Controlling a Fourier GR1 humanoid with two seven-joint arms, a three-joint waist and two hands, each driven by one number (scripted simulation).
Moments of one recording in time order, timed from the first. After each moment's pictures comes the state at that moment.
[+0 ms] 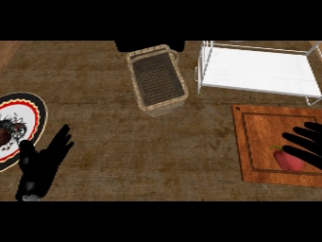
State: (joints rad) left arm 0.05 0.47 -0.31 -1.43 0.40 0.26 0.15; right arm 0.05 -0.99 0.05 -2.06 0.78 0.56 -0.41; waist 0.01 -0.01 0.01
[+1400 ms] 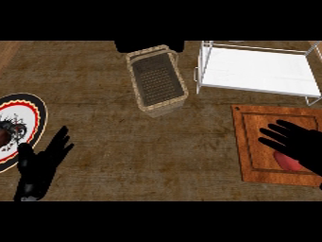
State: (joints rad) left arm 0.07 0.42 -0.23 -1.42 0.33 0.19 0.15; right arm -0.05 -0.76 0.21 -1.67 1.13 0.32 -0.55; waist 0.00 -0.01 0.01
